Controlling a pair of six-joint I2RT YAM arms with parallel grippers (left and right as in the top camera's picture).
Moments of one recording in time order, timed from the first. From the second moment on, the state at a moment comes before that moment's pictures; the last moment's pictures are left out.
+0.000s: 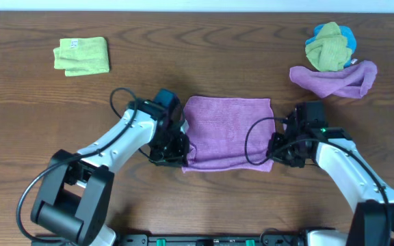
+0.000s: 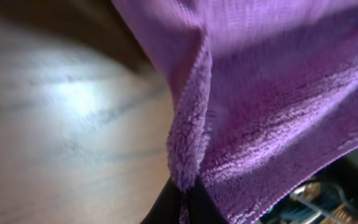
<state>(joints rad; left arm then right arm) -0.43 1.73 1.06 -0.95 0.56 -0.37 0.05 1.46 0.74 -0.64 -0.33 0.40</state>
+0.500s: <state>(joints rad) -0.39 1.73 1.10 -0.71 0.49 -0.52 0.05 1.46 0.74 -0.38 -0.29 0.54</state>
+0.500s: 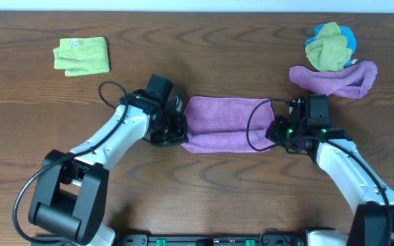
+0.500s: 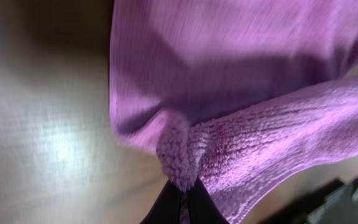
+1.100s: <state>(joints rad) -0.39 1.73 1.12 -0.43 0.31 -0.62 0.05 1.46 0.74 -0.15 -0.21 0.64</state>
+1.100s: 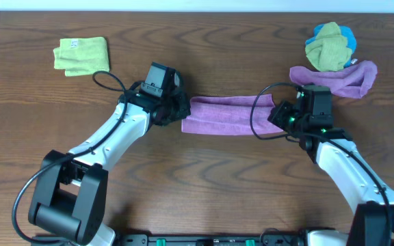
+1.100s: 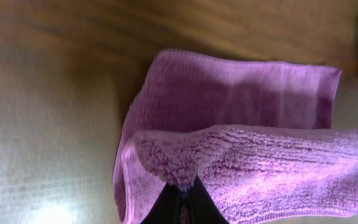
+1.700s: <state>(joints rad) -0.39 1.75 1.12 -0.28 0.24 -0.65 0.05 1.59 0.74 0.05 -0.18 0.66</state>
